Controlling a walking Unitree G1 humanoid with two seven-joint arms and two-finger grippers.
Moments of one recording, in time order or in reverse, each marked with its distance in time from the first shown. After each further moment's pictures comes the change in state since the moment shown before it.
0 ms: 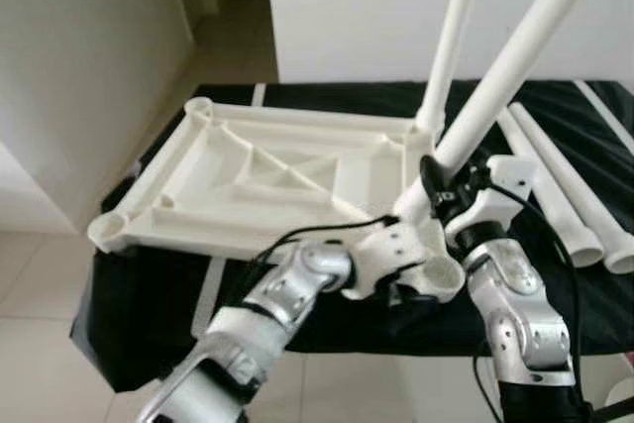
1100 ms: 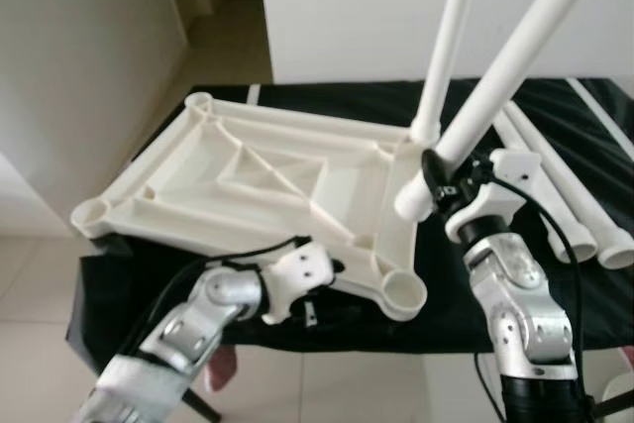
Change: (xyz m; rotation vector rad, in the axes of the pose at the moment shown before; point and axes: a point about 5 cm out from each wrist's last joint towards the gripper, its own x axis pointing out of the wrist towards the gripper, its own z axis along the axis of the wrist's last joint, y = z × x) left arm -0.101 -0.017 -0.061 0.007 0.158 0.102; right arm 0.006 0.002 0.006 -0.002 -0.020 0.018
